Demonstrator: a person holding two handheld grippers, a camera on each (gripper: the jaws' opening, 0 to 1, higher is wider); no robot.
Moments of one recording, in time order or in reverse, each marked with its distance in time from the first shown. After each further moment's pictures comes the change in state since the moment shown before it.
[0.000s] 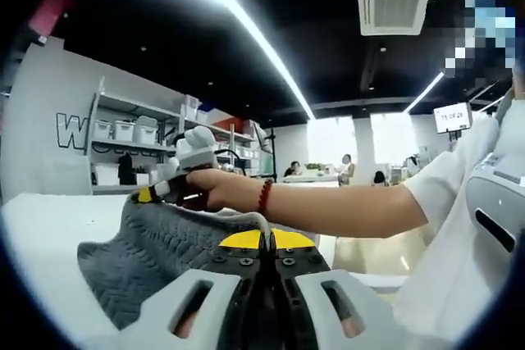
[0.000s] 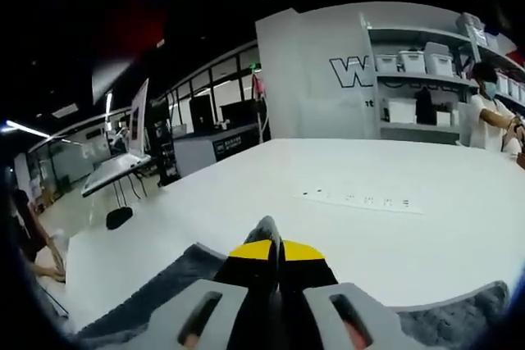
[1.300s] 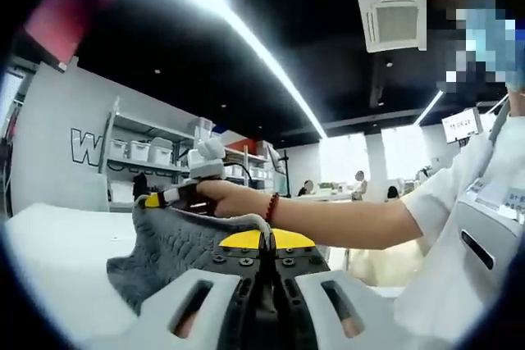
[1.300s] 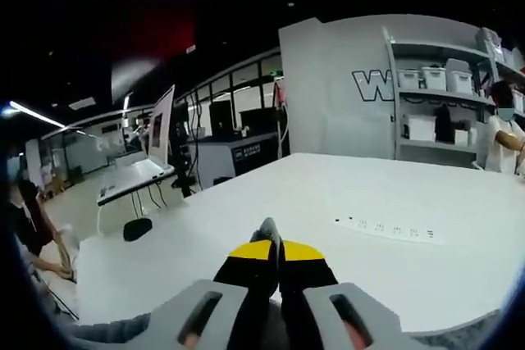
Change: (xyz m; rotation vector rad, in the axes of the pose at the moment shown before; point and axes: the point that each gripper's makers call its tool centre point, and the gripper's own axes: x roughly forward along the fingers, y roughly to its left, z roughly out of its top) left arm -0.044 0.019 0.041 0.008 -0.128 0.075; right arm 0.006 0.057 0.035 -0.069 -0.039 0.077
